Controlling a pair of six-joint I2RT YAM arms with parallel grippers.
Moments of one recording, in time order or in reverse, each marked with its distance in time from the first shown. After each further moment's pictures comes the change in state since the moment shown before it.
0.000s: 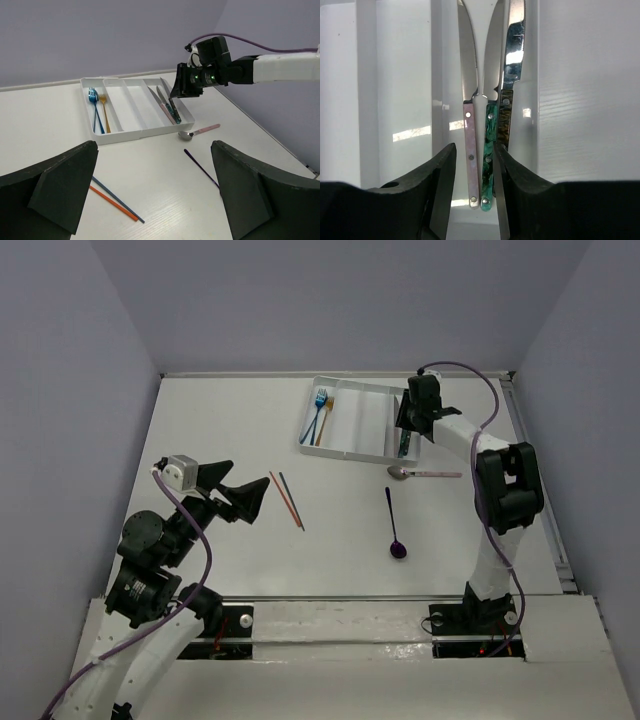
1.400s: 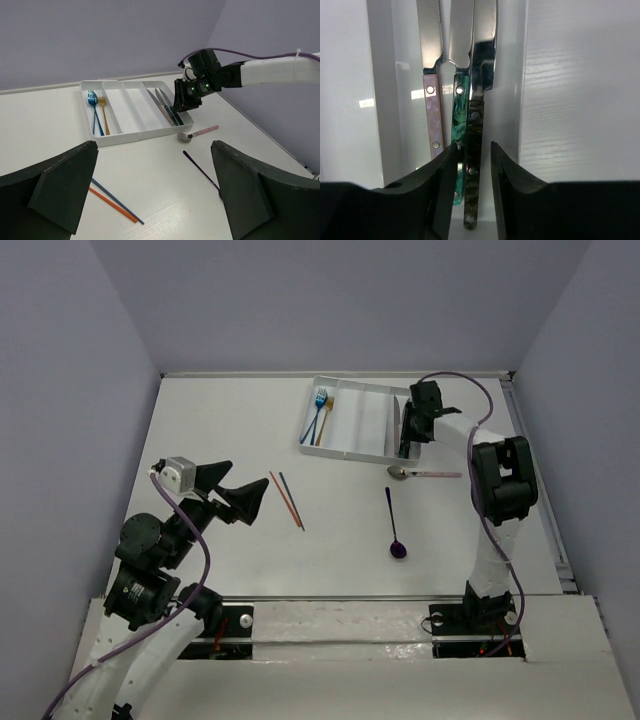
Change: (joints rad) left arm 0.000 -0.013 0.000 0.000 0.003 0.000; right arm -0.040 0.095 0.045 -0.124 -0.046 -0.041
